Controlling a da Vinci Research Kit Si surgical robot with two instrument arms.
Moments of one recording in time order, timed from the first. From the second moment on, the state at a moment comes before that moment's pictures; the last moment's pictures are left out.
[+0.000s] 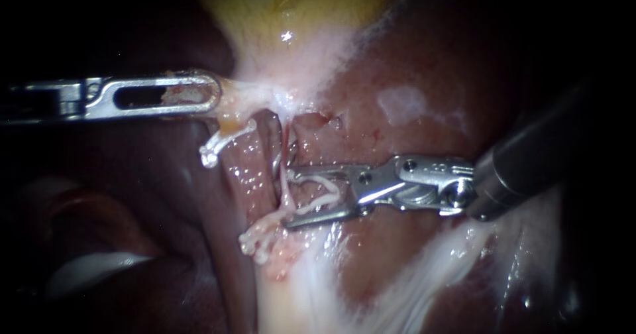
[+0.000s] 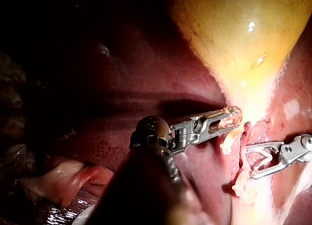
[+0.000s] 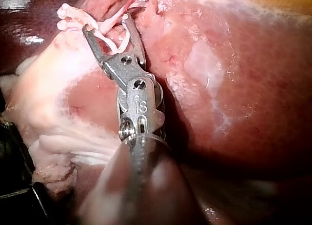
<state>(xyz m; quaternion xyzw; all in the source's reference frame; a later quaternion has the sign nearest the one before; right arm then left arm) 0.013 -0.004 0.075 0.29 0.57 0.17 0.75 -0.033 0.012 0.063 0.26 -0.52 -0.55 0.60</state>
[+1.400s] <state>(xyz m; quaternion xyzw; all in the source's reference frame) 0.015 -0.003 0.077 0.34 0.60 0.19 0.70 -0.033 0.012 0.063 0.26 -0.52 -0.55 0.60</state>
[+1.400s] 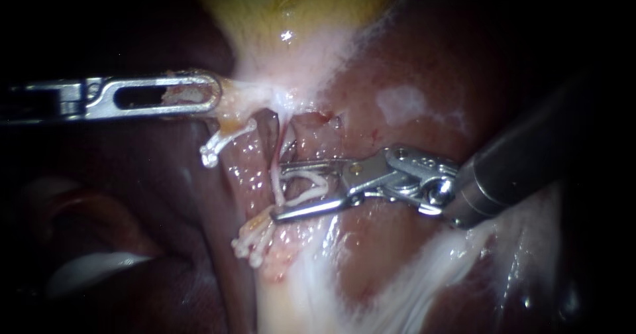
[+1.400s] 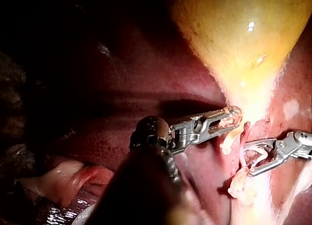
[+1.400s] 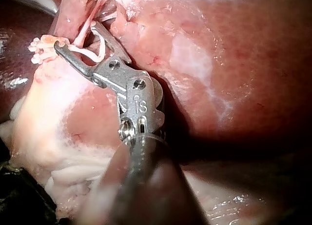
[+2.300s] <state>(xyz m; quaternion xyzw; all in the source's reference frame) 0.015 -0.004 0.075 0.41 0.62 0.19 0.64 -0.033 0.012 0.063 0.26 -0.52 -0.55 0.60</state>
